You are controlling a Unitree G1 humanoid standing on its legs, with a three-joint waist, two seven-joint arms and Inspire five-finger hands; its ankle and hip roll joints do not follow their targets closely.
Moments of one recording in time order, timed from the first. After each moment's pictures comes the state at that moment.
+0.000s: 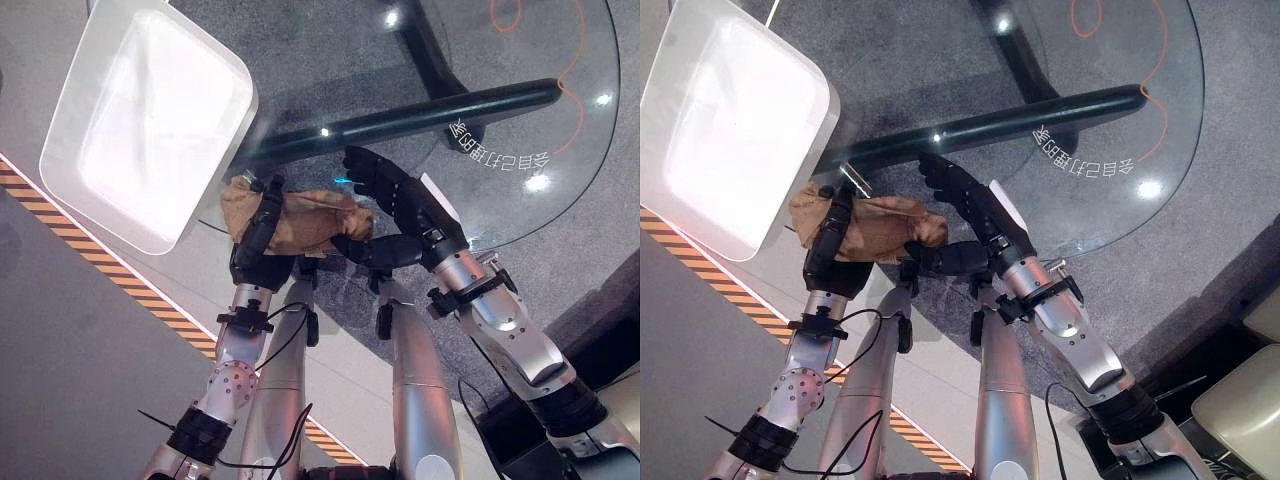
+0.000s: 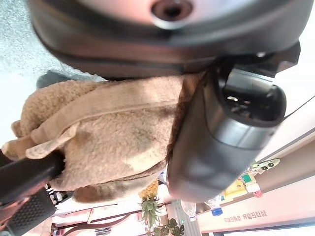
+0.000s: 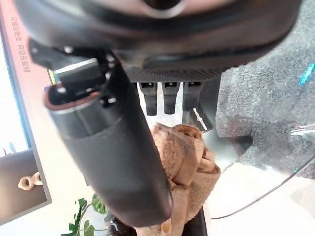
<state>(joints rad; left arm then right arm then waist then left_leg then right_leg) -0.19 0.31 -0.33 0.00 -1.48 -0.33 -0.26 -0.34 -0.62 0.37 -0.21 0.42 -0.09 -0.02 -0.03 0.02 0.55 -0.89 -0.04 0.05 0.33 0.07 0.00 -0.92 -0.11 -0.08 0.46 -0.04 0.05</state>
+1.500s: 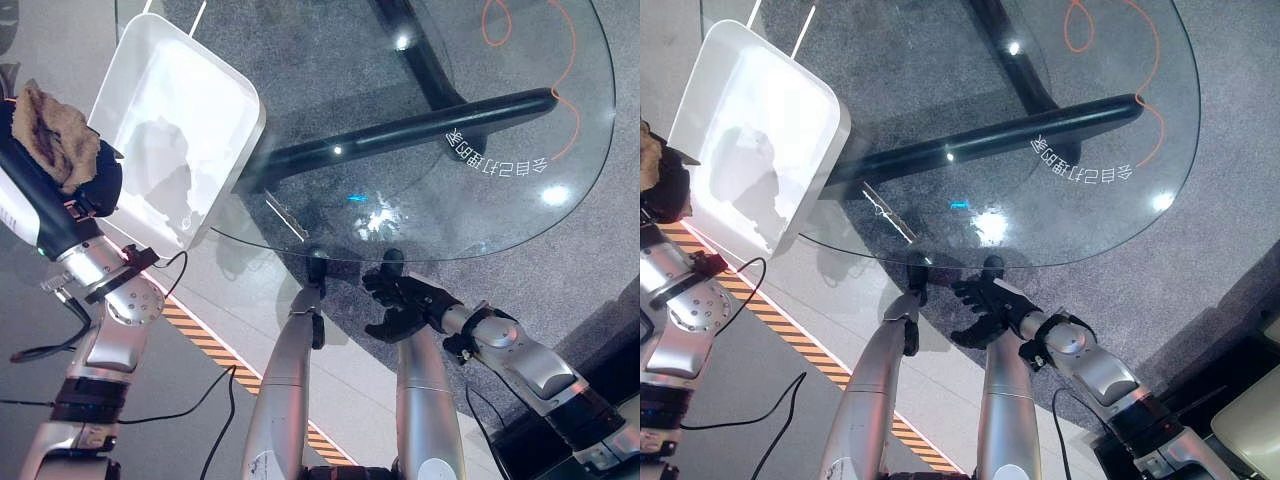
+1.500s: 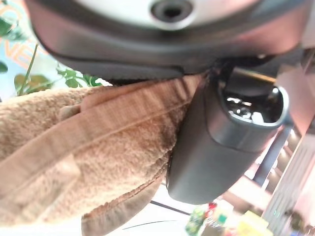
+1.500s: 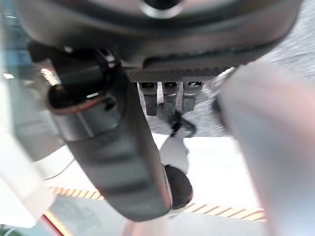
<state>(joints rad) -0.38 0.76 -0.04 0.18 0.17 -0.12 1.03 -0.30 -0.77 0.47 -0.01 0.37 0.40 0.23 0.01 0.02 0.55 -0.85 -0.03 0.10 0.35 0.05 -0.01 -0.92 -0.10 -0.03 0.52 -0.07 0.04</state>
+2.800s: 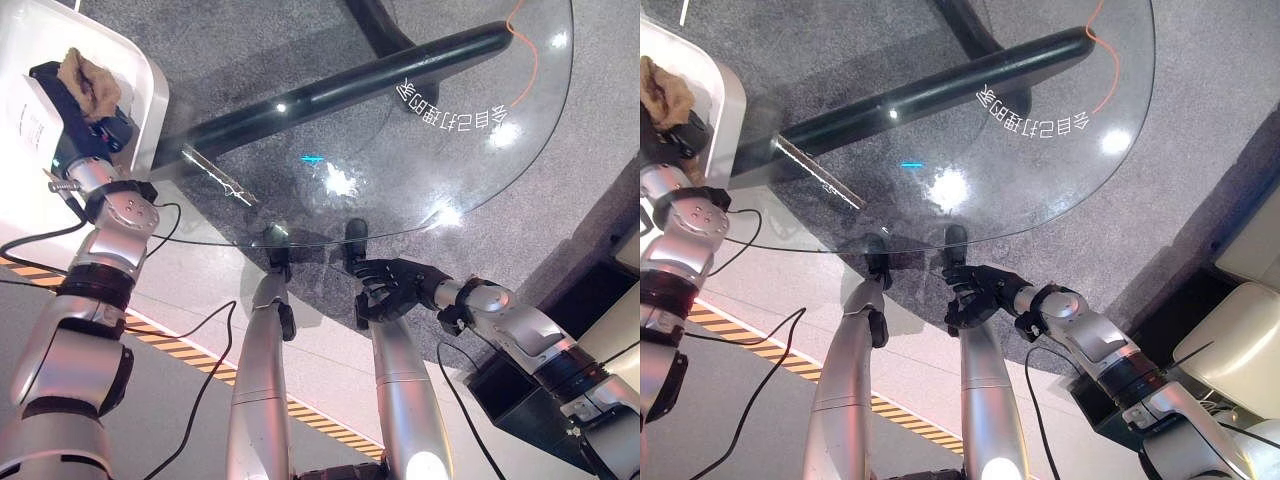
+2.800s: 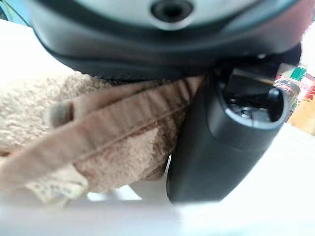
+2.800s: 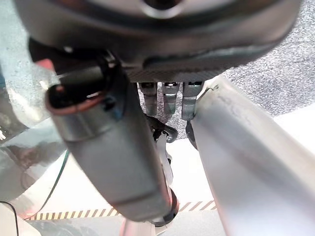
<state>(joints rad) -0.99 0.80 -0.37 0.83 -0.13 0.06 0.78 -0.53 -0.74 0.57 0.16 0.48 0.36 0.31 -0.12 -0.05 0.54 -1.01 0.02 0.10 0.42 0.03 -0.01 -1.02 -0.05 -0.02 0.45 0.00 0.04</state>
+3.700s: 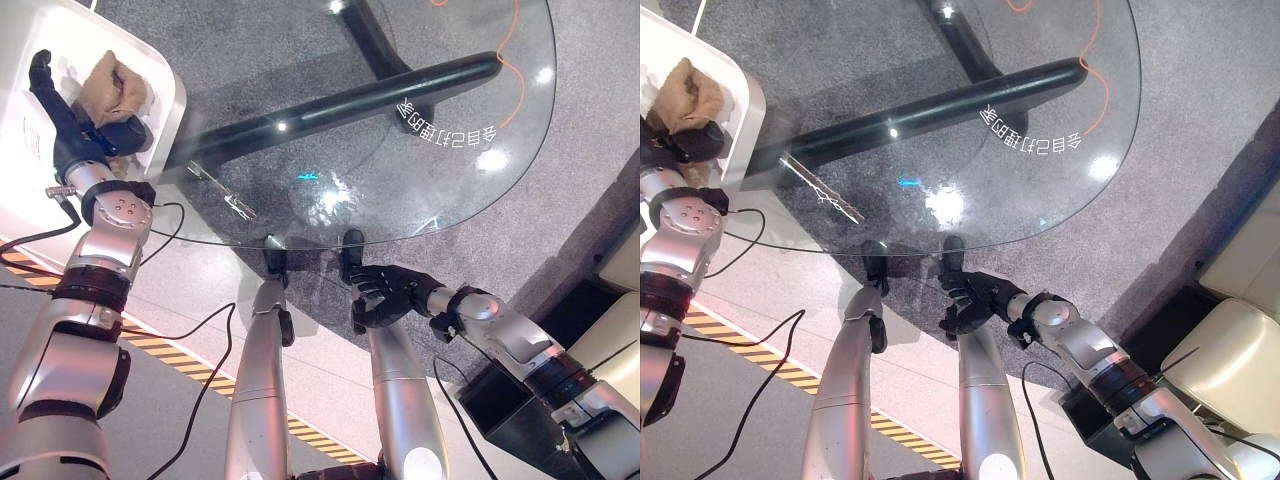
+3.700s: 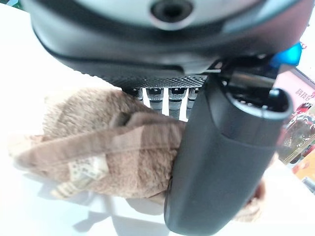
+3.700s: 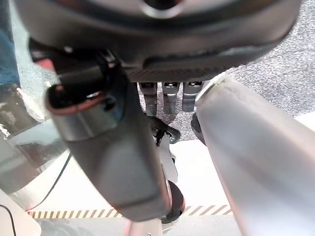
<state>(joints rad) -0.90 0.80 -0.33 0.75 -0.26 0.01 0.75 -0.48 -0.69 0.57 0.17 0.46 0.34 0.27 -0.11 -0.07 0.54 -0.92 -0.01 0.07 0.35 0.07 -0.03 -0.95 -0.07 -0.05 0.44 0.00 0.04</state>
